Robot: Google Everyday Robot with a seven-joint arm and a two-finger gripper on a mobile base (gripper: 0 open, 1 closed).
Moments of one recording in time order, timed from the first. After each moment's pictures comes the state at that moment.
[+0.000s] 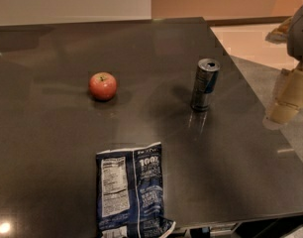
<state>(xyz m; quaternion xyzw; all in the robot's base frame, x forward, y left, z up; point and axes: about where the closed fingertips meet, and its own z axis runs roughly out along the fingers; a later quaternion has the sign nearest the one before) 0.438 -0.212 0.992 -0.60 0.78 -0.05 0.18</state>
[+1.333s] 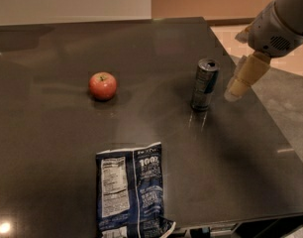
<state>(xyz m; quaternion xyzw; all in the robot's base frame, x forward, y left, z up) 0.545 -0.195 0.946 -0.58 0.78 0.03 0.24</state>
